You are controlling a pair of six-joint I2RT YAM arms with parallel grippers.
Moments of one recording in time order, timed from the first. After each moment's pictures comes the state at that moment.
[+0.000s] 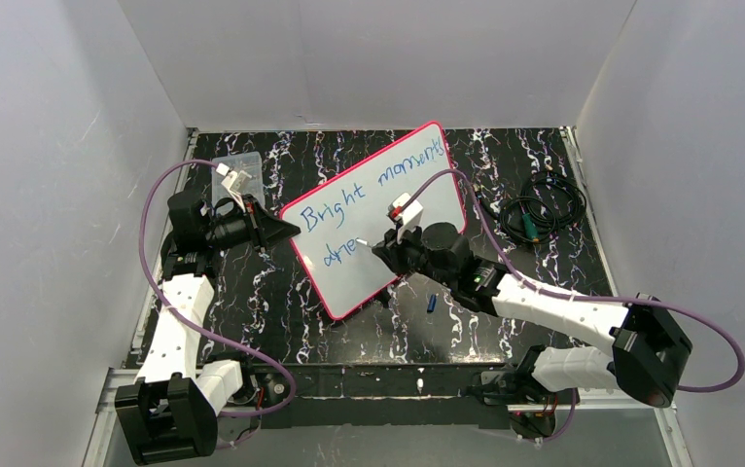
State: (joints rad) left arm 0.12 0.99 0.75 -0.14 1.13 -0.22; right arm 0.97 1.23 0.74 0.20 0.07 0.14
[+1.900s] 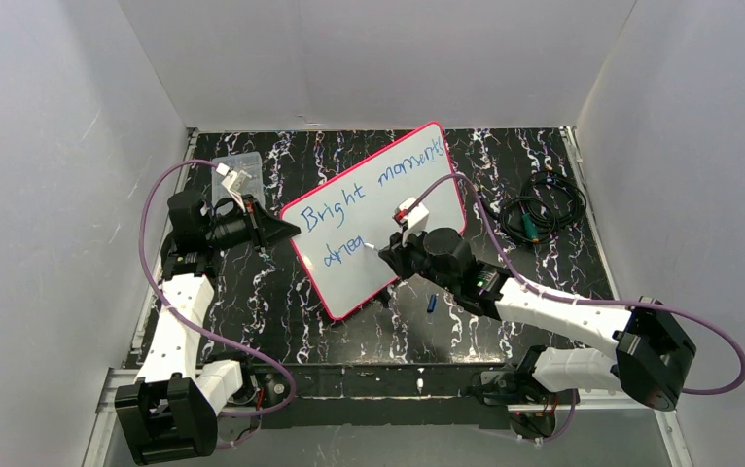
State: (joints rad) left arm 0.12 0.99 0.75 -0.13 1.13 -0.22; right arm 0.97 1.20 0.70 0.19 0.11 0.17
